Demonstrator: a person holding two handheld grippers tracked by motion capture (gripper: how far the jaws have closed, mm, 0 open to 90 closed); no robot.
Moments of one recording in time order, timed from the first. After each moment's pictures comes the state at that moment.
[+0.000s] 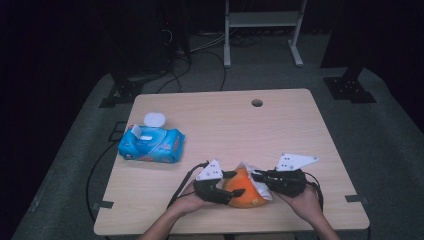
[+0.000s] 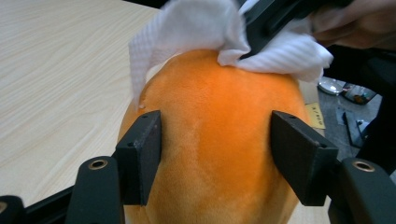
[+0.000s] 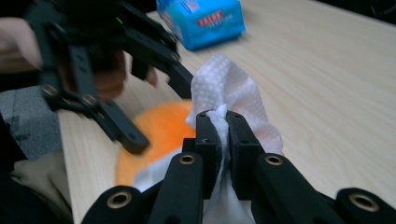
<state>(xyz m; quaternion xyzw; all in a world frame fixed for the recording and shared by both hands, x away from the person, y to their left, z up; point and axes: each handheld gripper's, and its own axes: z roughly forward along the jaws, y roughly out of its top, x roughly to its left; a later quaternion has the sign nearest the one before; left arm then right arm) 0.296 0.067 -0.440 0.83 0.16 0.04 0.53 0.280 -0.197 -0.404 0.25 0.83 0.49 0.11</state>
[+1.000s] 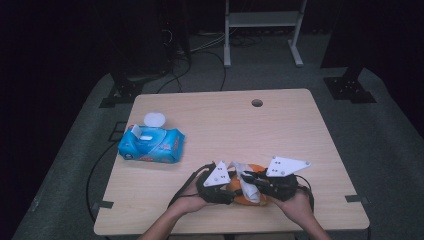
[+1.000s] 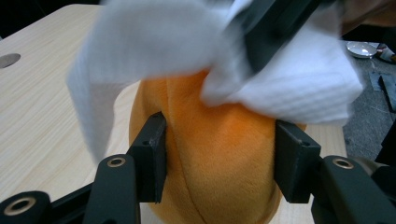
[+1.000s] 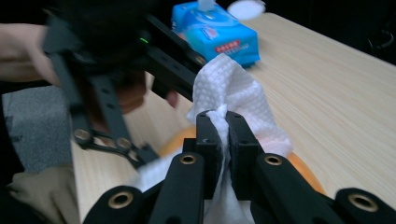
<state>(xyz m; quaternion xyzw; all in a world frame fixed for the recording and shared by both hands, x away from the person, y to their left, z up) 0.285 0.056 -0.420 0.86 0.11 0.12 0.49 0.267 -0.170 -0.390 0.22 0.82 0.51 0.14</state>
